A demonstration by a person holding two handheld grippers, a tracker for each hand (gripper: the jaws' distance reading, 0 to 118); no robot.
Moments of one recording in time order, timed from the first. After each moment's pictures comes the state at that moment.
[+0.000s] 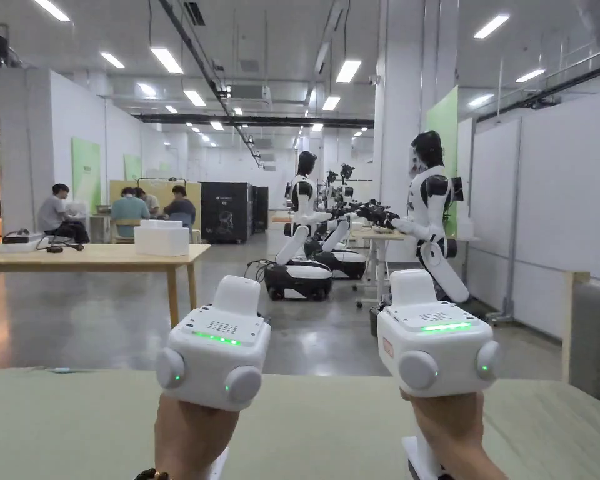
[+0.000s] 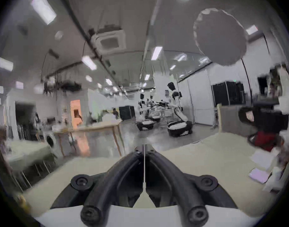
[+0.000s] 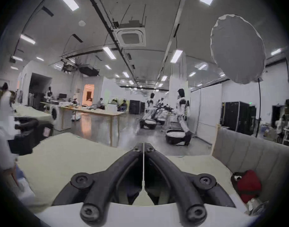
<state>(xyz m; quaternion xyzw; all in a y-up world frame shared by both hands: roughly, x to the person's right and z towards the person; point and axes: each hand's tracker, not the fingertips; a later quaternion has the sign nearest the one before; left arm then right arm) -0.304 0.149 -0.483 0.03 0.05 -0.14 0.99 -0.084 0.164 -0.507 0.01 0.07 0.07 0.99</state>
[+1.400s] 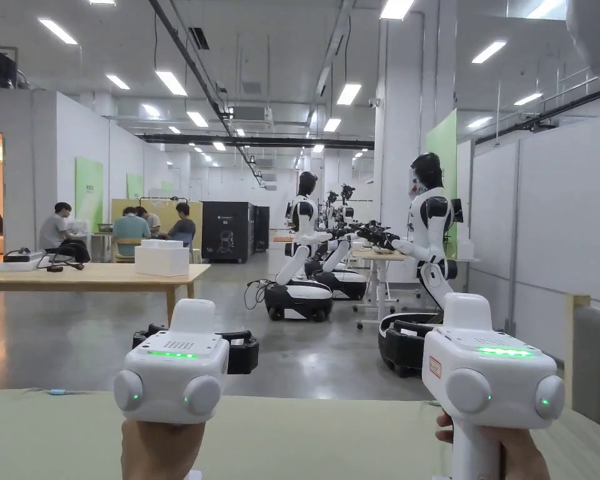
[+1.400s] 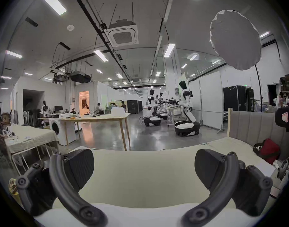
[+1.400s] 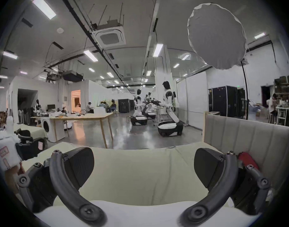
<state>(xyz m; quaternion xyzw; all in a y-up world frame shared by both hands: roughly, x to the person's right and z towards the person) -0.351 0.153 -0.477 -0.01 0.08 -0.03 1.00 -0.040 0.184 -0.449 -0.02 0.03 0.00 1.00</state>
